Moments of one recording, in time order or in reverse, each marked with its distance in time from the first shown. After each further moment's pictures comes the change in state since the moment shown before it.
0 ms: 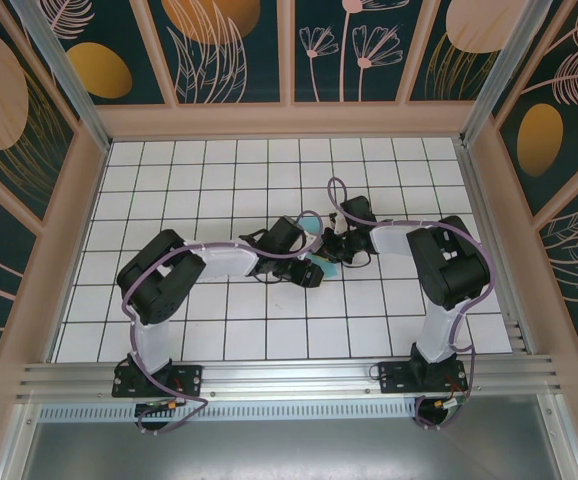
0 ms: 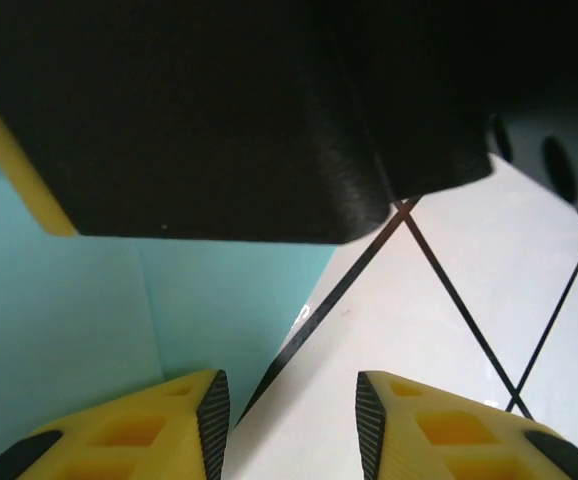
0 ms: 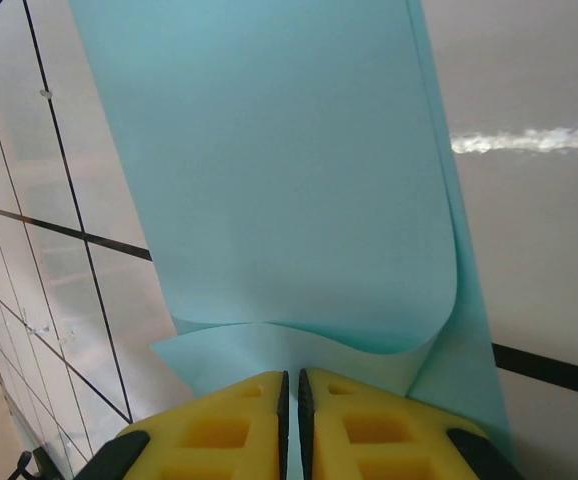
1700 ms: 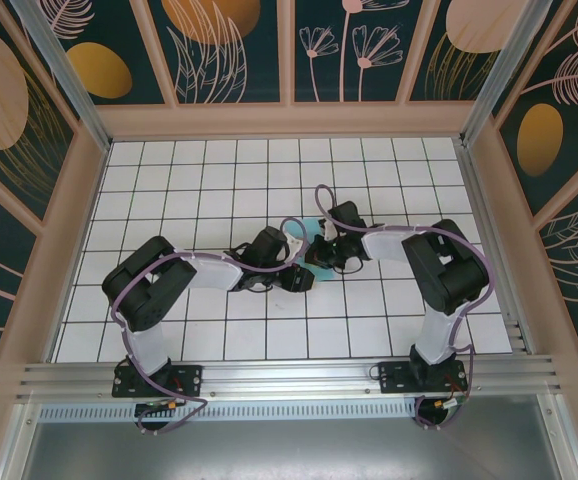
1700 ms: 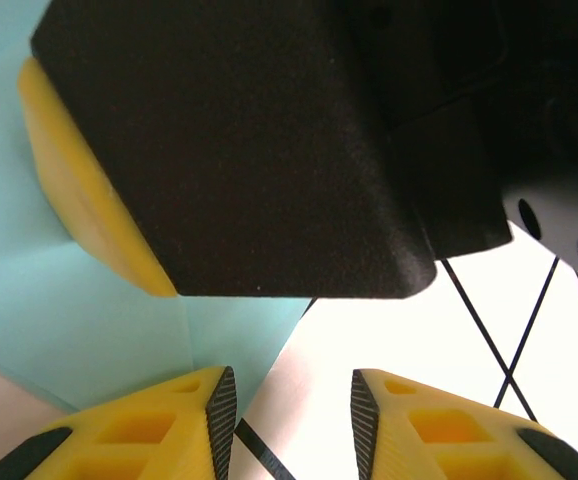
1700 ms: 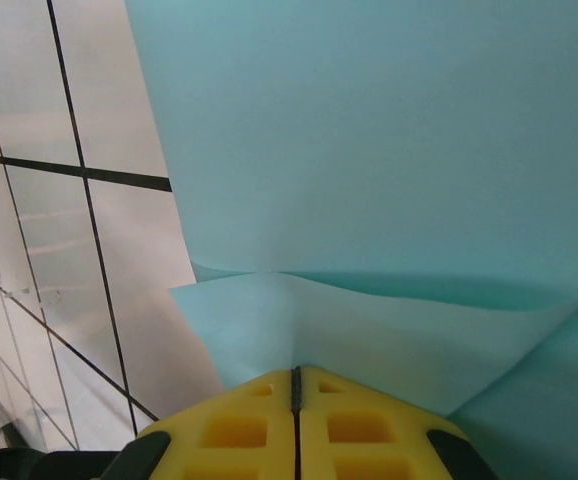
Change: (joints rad) left arm 0.021 -0.085 -0.236 0.293 0.016 -0.085; right arm 0.092 -0.023 -0.005 -0.016 0.055 -0.004
